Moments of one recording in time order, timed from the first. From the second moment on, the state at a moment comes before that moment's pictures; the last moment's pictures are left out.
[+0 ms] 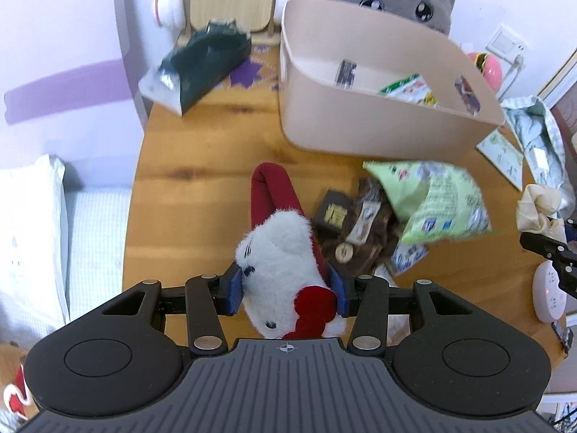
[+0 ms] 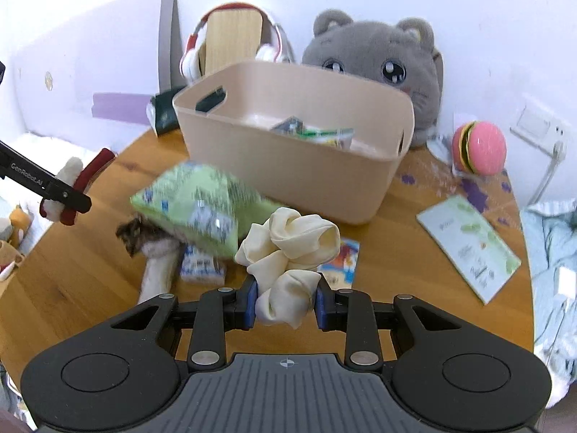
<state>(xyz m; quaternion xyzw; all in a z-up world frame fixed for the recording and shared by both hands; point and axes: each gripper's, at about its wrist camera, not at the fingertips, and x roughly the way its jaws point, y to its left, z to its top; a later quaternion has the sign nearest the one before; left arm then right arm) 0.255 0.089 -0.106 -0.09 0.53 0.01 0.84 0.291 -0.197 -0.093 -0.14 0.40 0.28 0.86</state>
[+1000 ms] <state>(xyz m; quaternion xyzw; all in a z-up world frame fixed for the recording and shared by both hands) 0.399 0.062 -0.040 -0.05 0.45 0.01 0.89 0.407 -0.162 -0.026 -0.14 0.32 0.30 0.89</state>
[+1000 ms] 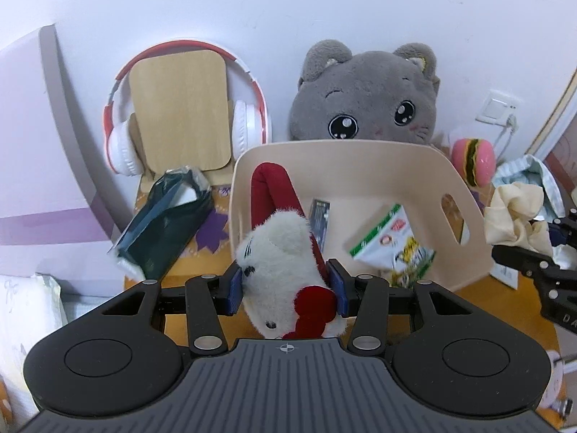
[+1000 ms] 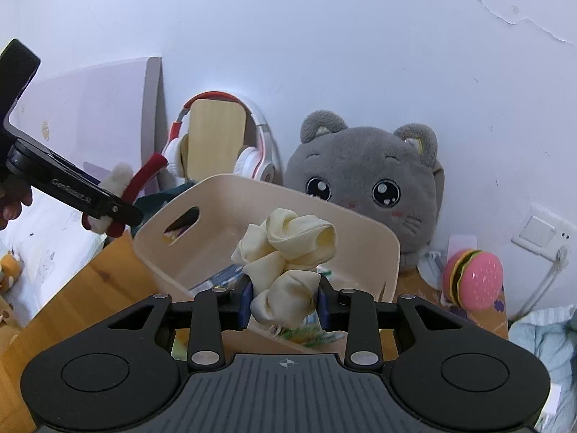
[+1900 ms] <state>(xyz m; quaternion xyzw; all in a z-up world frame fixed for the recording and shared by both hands) 0.466 0.022 -0.132 0.00 0.52 0.03 0.86 0.484 -0.140 -0.114 -0.15 0.40 0.28 0.86</state>
